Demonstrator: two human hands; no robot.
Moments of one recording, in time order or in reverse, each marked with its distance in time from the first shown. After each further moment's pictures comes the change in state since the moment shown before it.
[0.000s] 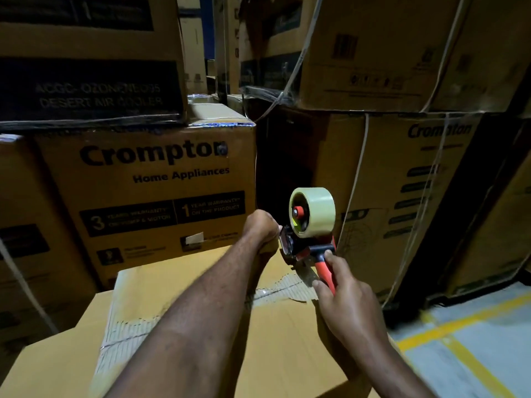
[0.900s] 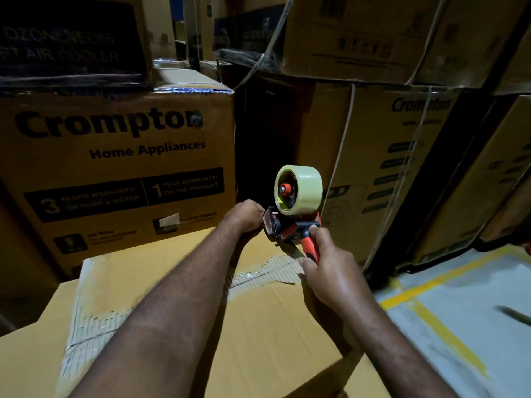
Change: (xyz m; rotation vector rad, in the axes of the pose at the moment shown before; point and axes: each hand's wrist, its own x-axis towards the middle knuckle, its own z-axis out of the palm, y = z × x) left_hand 0.020 -0.027 0.025 0.263 -0.231 0.160; right_hand 0.027 0.004 0.007 -0.021 -0.102 0.065
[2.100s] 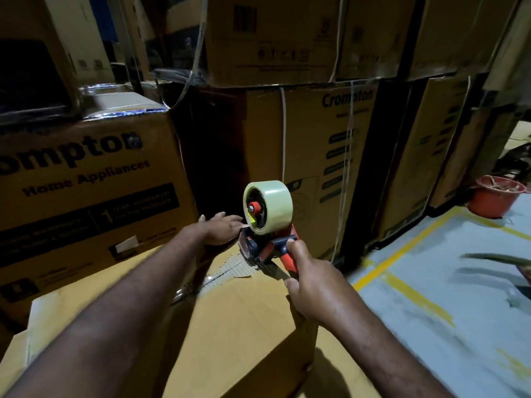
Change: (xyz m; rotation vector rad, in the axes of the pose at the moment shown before) left_hand -0.011 0.031 0.006 0.543 -0.388 0.273; right_hand -0.069 0.025 -0.046 -0.083 -0.104 0.052
